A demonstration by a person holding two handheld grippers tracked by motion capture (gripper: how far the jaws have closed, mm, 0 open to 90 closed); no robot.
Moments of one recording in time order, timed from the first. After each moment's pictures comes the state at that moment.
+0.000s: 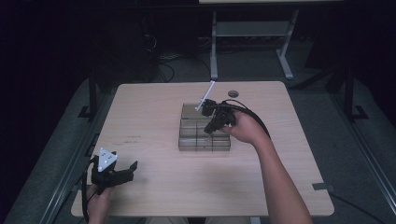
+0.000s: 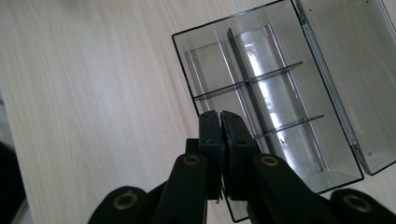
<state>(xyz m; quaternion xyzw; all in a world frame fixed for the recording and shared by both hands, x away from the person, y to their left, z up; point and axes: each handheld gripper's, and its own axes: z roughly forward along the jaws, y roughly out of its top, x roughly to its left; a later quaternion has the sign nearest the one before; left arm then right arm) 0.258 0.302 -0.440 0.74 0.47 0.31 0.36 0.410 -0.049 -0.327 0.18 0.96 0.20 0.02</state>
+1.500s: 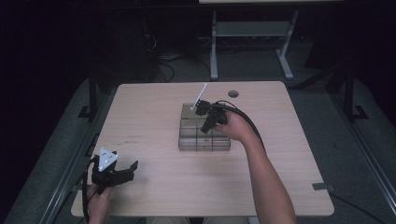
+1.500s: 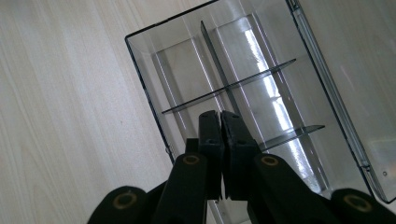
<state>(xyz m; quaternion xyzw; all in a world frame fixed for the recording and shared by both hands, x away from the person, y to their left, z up) 0.259 0.301 -0.439 0.75 0.47 0.31 0.36 0.441 -0.030 -0.363 0.21 0.96 0.17 0.01</state>
